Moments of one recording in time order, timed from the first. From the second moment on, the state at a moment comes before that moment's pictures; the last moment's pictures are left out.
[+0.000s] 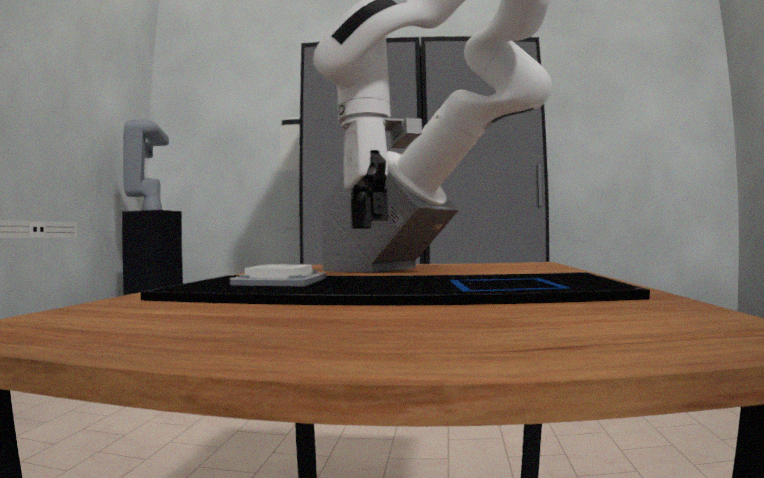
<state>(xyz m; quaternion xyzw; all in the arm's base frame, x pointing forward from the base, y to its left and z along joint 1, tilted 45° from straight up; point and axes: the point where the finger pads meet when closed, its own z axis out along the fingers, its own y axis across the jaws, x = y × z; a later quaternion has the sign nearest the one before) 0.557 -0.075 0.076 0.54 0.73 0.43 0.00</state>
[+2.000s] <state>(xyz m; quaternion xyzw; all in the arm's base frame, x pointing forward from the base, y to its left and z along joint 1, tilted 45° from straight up) 0.542 -0.186 -0.028 0.04 0.92 0.34 0.19</state>
